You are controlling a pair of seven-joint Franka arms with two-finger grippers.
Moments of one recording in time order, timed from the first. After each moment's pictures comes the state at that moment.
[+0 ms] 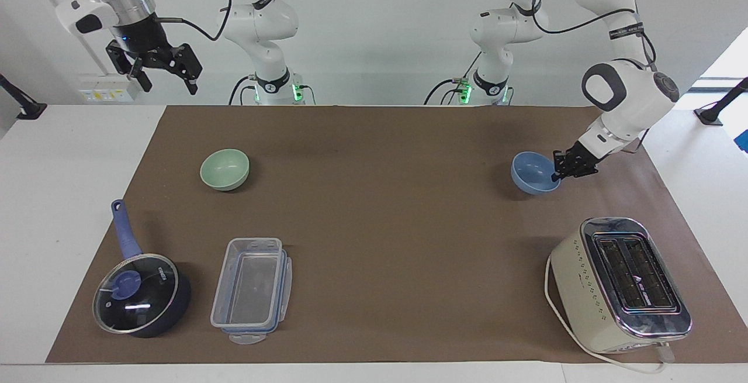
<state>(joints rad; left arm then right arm) 0.01 -0.02 0.08 -2.27 -0.31 2.19 0.51 0.06 -0.10 -0.13 -1.56 -0.03 1.47 0.02</state>
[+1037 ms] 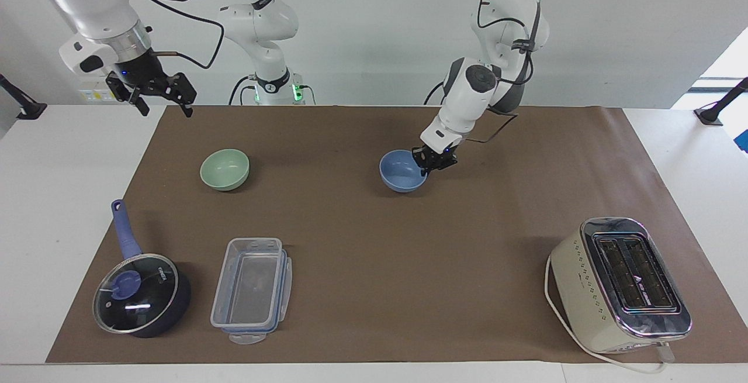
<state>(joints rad) -0.68 0.07 0.07 -2.27 -0.31 2.45 -0.33 0.00 -0.10 -0.14 -1.76 -0.03 1.64 -0.11</state>
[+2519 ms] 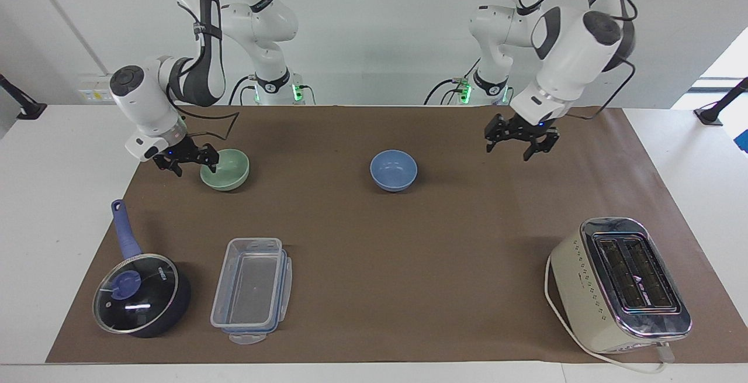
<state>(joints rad) -0.30 -0.08 0.11 -1.92 -0.15 1.88 0.12 -0.11 -0.01 -0.14 -2.32 0.02 2.26 -0.37</state>
